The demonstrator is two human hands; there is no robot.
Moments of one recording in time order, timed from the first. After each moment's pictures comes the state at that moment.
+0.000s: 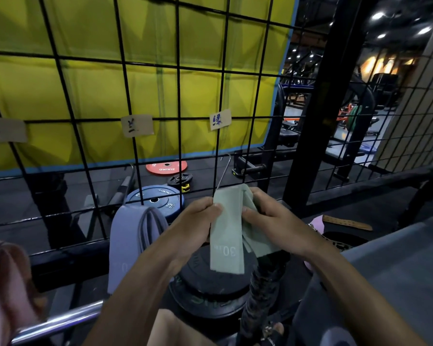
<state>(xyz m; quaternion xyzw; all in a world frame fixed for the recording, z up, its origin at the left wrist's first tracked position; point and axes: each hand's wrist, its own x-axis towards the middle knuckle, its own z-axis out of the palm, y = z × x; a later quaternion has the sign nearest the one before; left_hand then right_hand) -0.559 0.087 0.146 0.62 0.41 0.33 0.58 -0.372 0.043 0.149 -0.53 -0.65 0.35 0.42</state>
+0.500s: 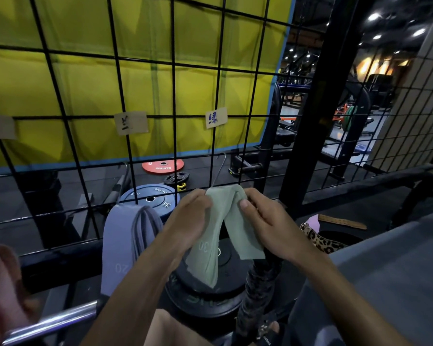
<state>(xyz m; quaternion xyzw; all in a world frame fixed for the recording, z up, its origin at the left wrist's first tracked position) -0.549 0.099 0.148 0.61 0.46 0.37 0.52 -0.370 0.044 0.132 -0.55 -0.71 0.14 0.41</state>
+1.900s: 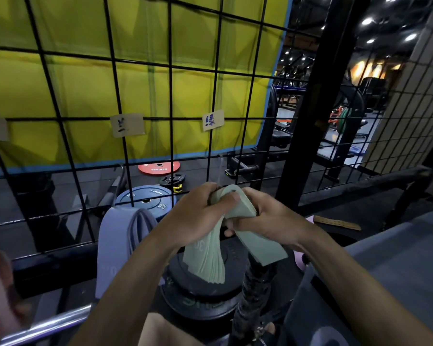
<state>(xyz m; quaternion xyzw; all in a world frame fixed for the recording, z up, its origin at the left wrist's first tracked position) -0.549 0.107 0.159 0.79 0.35 0.31 0.38 -0.365 0.049 0.164 -0.54 -0.64 0.41 0.38</state>
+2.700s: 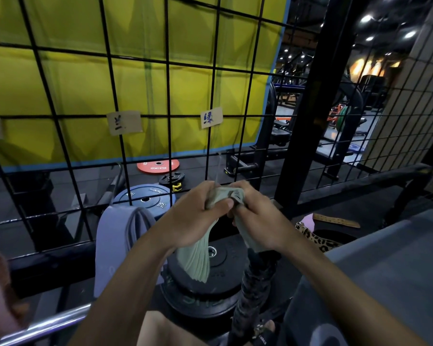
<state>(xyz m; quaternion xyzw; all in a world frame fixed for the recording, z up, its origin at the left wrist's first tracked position) -0.554 0.107 0.154 0.82 0.32 0.30 0.38 -0.379 0.054 0.147 -0.59 -0.68 0.20 0.39</state>
